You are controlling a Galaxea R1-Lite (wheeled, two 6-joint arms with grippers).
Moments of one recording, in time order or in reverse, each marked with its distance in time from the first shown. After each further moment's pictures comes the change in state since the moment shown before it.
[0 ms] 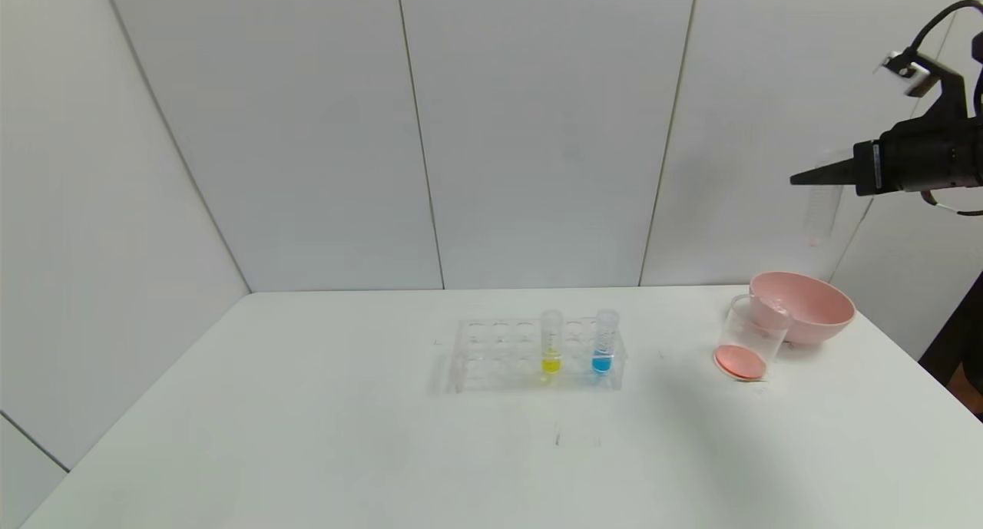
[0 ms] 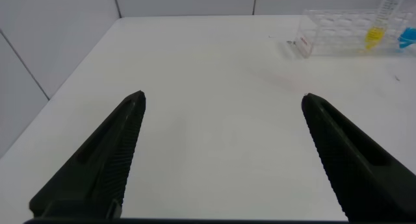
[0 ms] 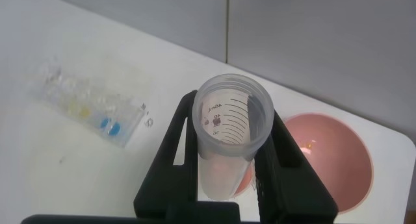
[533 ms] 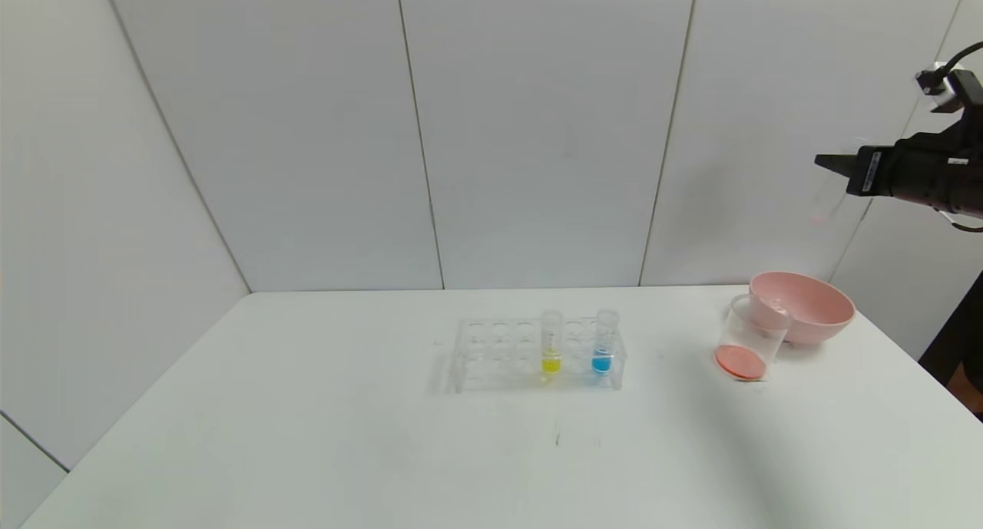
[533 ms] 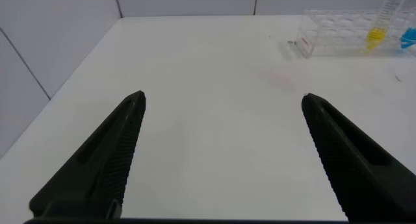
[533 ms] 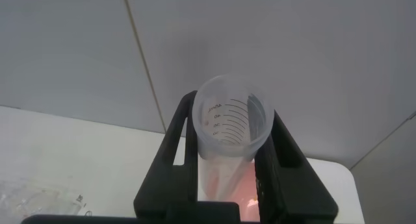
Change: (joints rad) left arm 0.000 0.000 0.000 0.000 0.000 0.000; right arm -0.037 -0.050 0.457 -0.809 -0.201 0.197
